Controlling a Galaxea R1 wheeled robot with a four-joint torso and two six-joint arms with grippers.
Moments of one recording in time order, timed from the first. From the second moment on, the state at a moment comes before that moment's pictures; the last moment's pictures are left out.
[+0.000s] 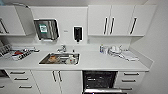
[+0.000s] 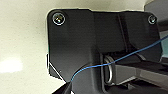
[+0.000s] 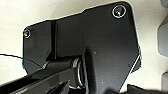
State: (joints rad) left arm 1.47 2.96 -2.67 0.05 0.02 -0.08; right arm -1.47 2.99 -2.67 -0.24 -0.03 0.33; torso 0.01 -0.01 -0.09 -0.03
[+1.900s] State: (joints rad) left arm 1.47 2.95 -2.67 0.05 -0.02 -0.08; right arm -1.51 3.02 -2.73 -0.03 0.03 0.10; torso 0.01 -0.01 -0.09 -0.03
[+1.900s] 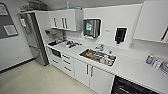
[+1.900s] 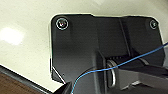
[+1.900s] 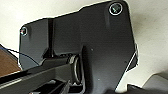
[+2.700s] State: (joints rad) left arm 1.47 2.95 -2.73 0.05 -0.04 -0.07; right arm -1.51 3.02 -2.74 -0.03 0.03 0.10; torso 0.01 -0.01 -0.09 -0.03
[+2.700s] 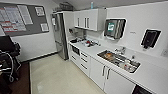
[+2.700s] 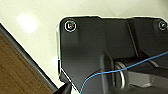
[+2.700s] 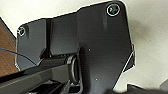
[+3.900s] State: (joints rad) left arm 1.47 2.96 -2.73 0.06 -0.04 -0.07; right arm -1.51 3.02 -2.75 -0.03 0.03 0.07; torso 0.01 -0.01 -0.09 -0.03
